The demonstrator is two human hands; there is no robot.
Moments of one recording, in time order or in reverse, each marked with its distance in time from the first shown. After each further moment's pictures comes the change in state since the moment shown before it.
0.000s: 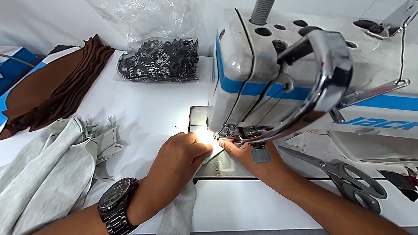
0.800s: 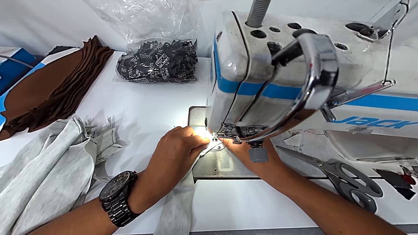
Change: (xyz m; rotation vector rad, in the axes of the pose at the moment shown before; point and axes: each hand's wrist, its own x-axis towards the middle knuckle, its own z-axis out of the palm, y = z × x) left_hand 0.009 -0.008 0.000 -0.007 0.013 -0.017; right_hand 0.006 0.000 0.003 -0.174 0.011 -0.039
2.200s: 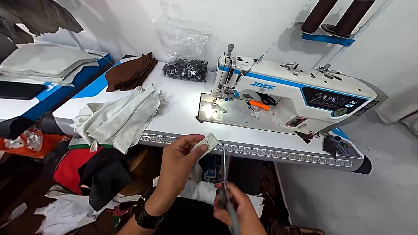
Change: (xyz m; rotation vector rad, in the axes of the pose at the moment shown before) left_hand -0.179 0.174 -0.083 -1.109 0.426 -0.551; right_hand -0.318 -0.087 -0.044 1.262 -0.205 -0.060
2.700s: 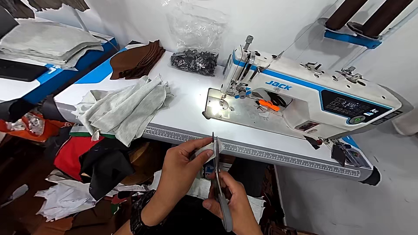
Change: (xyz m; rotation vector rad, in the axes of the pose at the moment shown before) left_hand -0.006 -0.004 -0.013 0.146 -0.045 0.077; right_hand 0.043 -0.015 0.023 -0.120 0.004 -0.065
